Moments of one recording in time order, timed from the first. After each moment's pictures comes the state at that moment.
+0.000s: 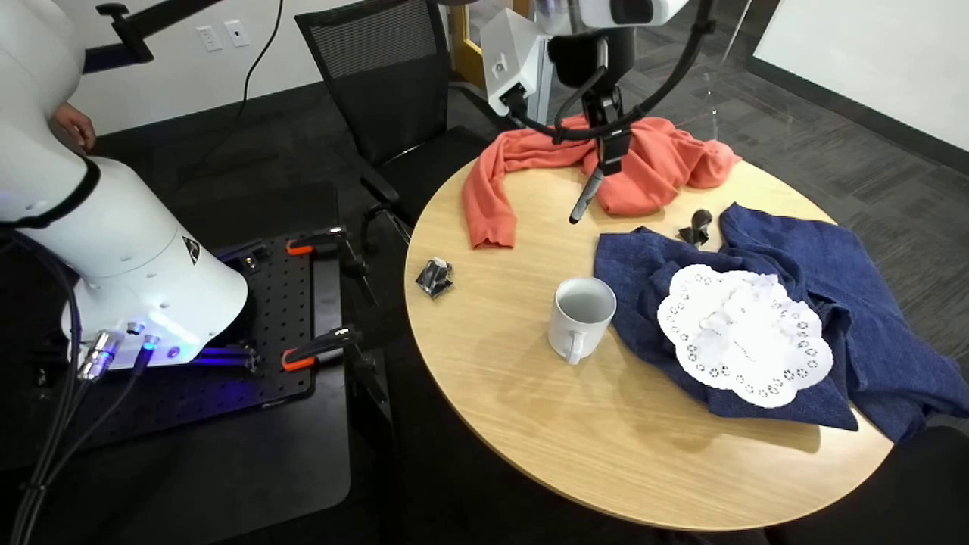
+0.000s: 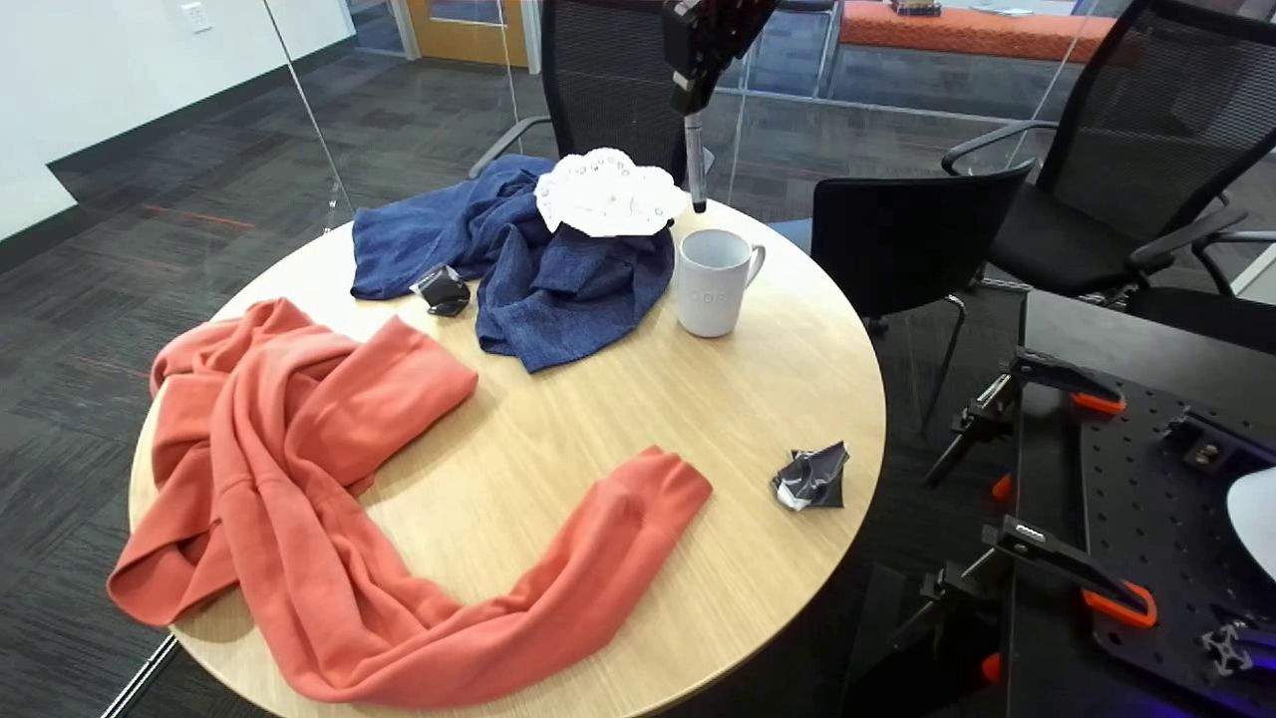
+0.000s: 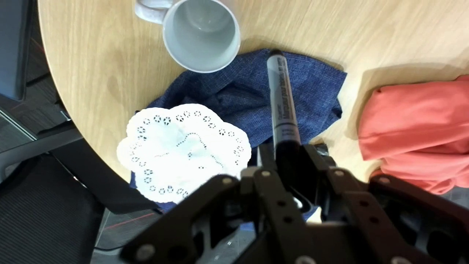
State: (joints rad) arm -0.07 0.03 -0.08 -2.38 -0.05 2.76 0.10
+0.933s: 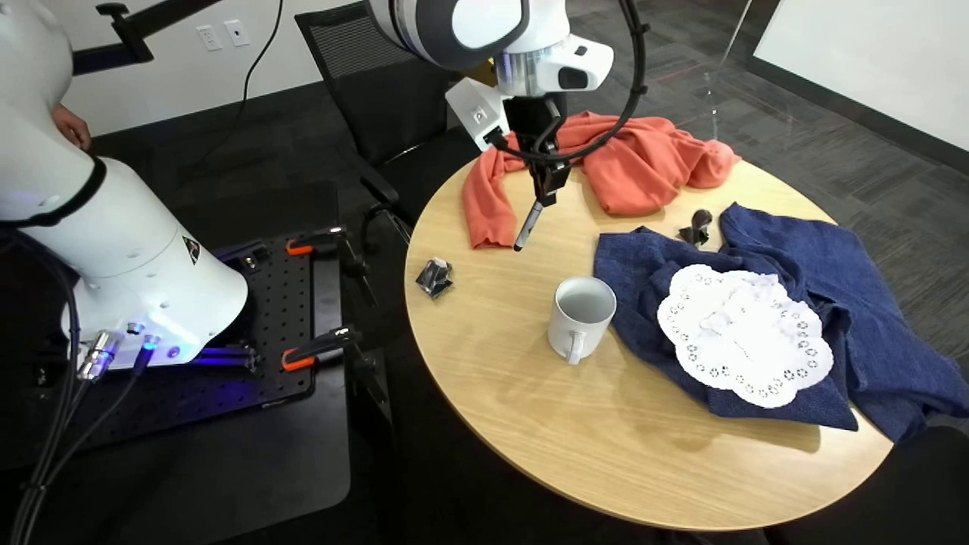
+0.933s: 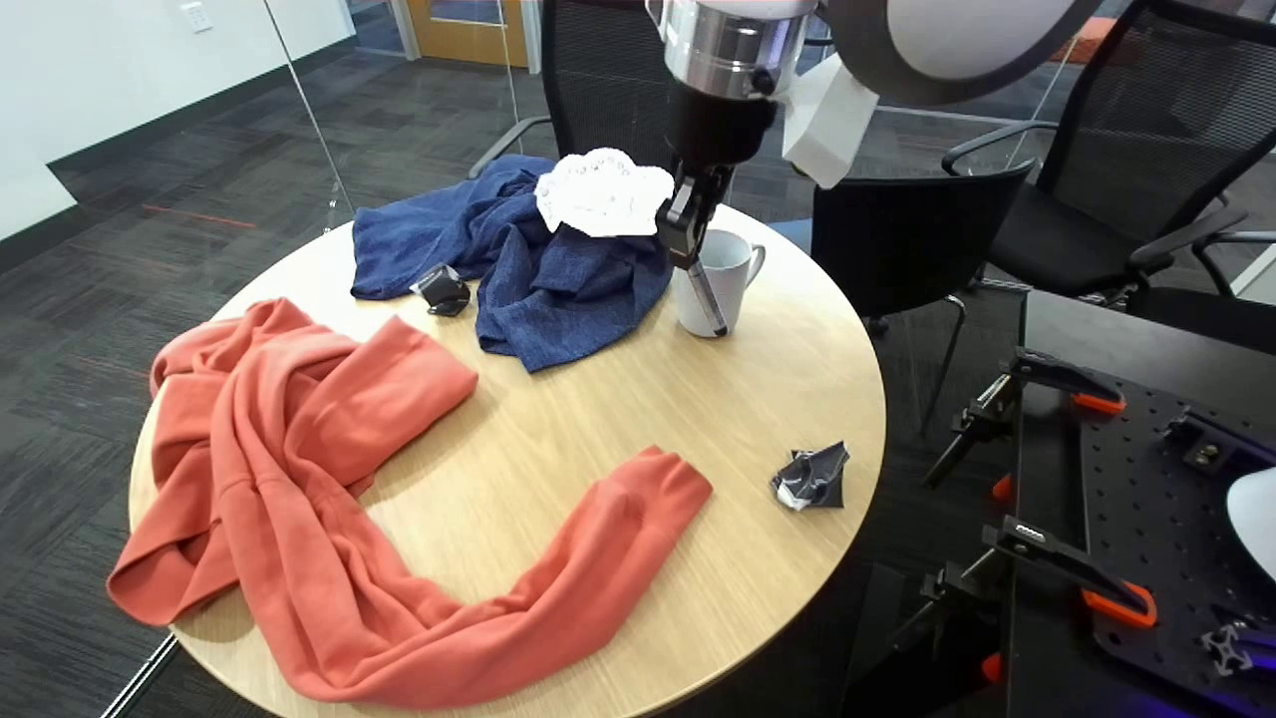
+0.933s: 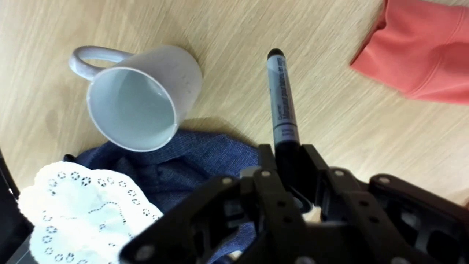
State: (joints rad) arm 0.06 0.21 -0.06 -2.40 -0.30 2.76 0.20
